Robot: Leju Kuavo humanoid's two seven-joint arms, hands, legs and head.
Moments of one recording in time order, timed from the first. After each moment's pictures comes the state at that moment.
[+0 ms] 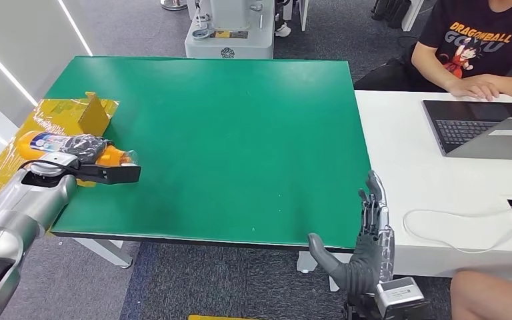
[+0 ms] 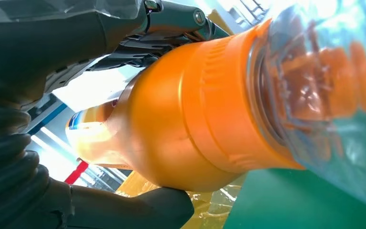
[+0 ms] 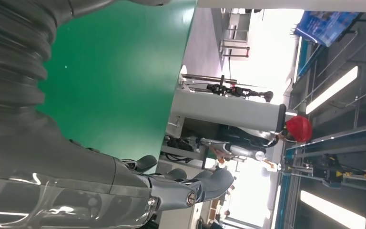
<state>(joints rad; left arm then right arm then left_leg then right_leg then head) -0.87 0.37 -0.63 -0.32 -1.20 -0.01 -0.30 0.11 0.10 0.50 -1.70 0.25 -0.37 -0.60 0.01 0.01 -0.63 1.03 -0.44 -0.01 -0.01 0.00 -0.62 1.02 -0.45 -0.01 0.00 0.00</state>
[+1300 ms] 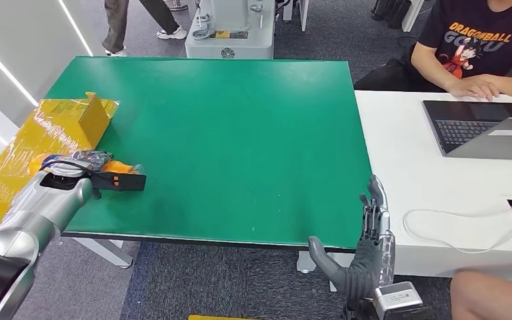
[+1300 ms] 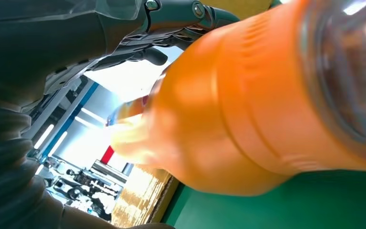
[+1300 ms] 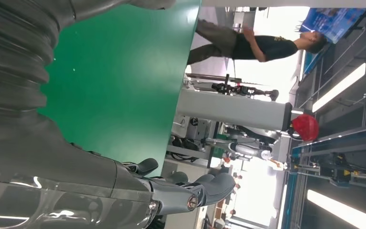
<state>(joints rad) -0.86 0.31 -0.64 -0.29 -1.22 -0.21 -0.09 0.13 0.08 0.53 -1.71 0.25 -0.42 -0.59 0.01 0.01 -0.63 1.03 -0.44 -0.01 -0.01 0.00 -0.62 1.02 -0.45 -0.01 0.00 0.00</state>
